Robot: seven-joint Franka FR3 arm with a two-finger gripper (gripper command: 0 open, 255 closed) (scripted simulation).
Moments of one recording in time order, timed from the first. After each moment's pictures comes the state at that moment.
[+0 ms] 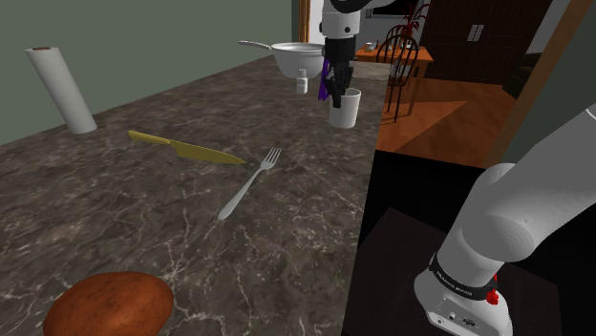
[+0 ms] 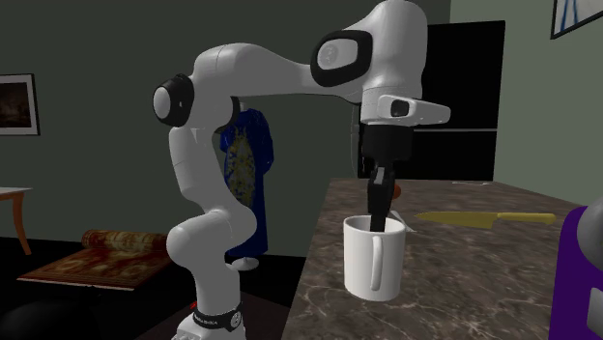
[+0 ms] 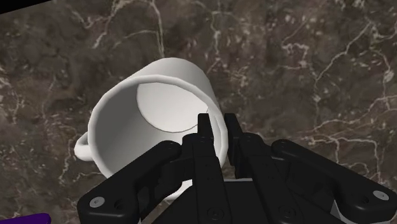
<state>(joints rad) -0.03 -0.37 -0.06 -2.04 -0.10 1.63 -0.17</state>
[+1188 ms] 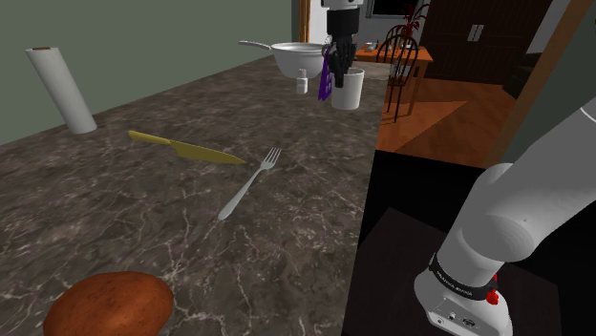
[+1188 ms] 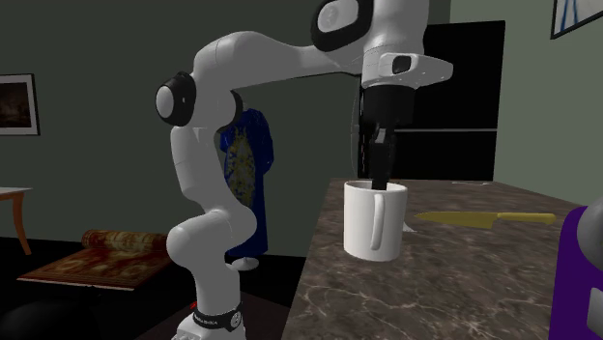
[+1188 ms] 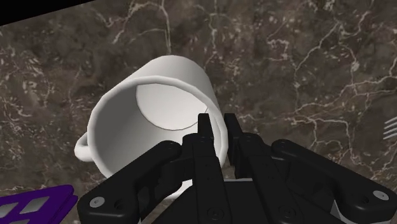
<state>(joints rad) -0.03 -0.34 -0.05 -1.86 -0.09 1.48 -0.18</state>
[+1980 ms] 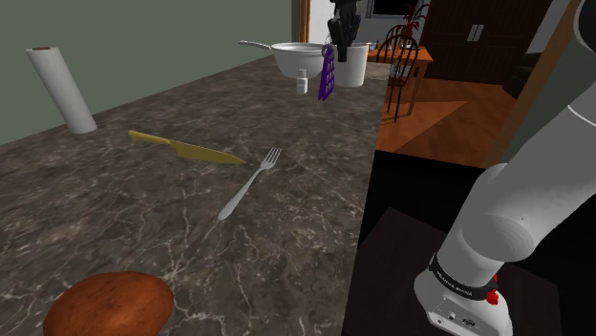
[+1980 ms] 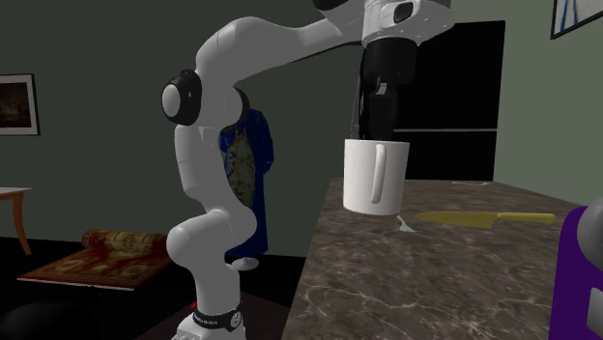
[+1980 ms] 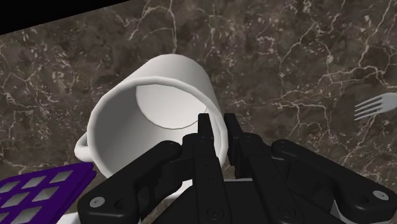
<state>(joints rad) -0.03 -0.27 -0.05 -1.63 -0.09 1.31 -0.19</state>
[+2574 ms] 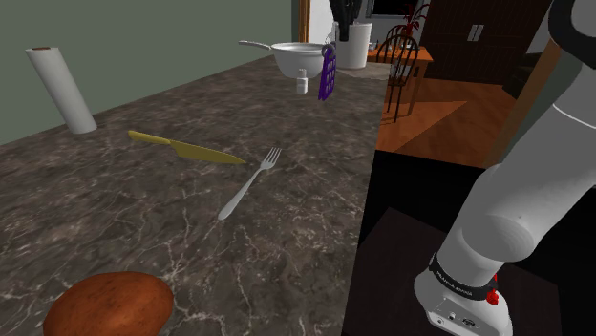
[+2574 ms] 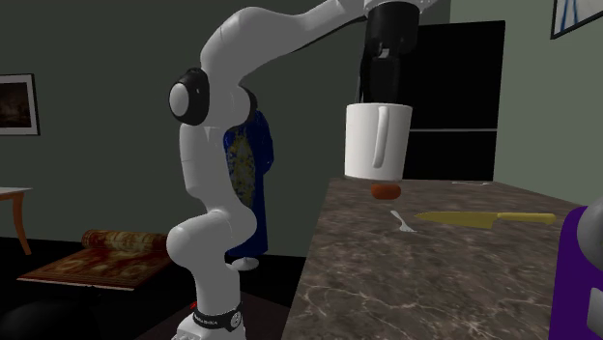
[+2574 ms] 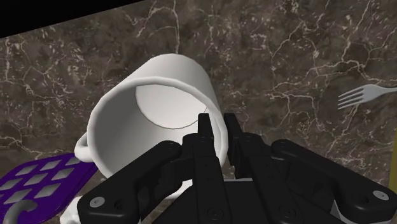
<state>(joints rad) -0.03 -0.19 -0.05 -1.41 -0.09 1.18 -0.21</state>
